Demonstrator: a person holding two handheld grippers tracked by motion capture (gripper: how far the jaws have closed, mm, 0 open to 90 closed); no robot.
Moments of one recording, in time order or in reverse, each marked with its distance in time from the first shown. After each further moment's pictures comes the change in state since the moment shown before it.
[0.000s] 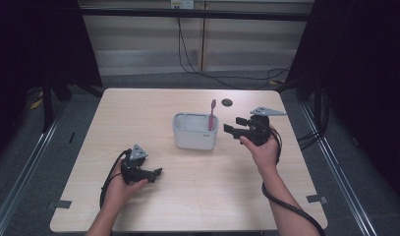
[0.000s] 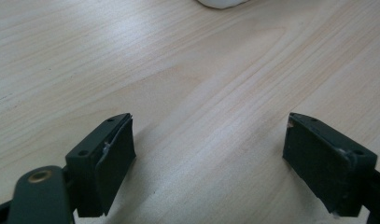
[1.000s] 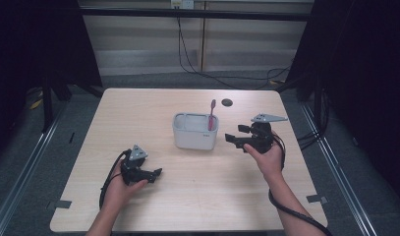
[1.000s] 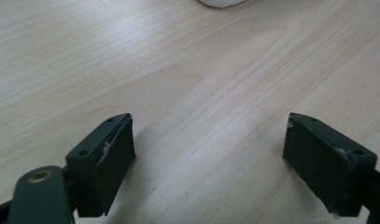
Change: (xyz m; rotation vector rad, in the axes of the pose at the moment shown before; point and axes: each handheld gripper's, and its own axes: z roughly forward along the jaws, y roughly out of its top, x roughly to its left) left arm 0.000 -0.001 -0.001 -0.002 0.003 -0.001; right arm 0.003 -0.015 -0.011 0.070 0.035 -0.030
